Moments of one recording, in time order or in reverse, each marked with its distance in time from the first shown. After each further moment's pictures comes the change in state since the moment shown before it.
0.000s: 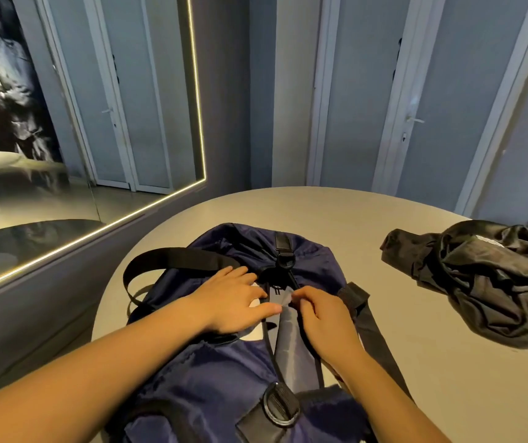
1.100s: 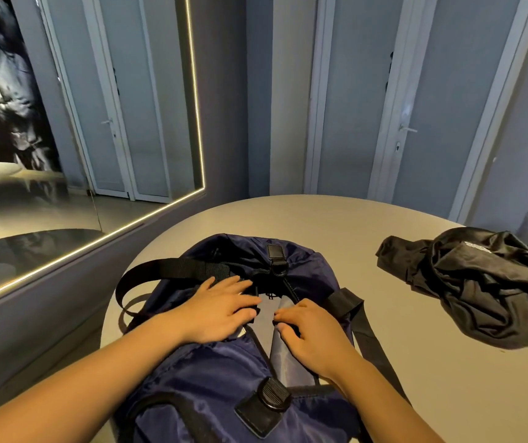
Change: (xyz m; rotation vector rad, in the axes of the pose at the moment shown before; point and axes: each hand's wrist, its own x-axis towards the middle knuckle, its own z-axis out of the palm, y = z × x) left_hand -0.029 -0.015 0.004 -0.152 -0.052 -0.044; right_hand -0.012 -0.015 -0.001 -0.293 -0.237 -0.243
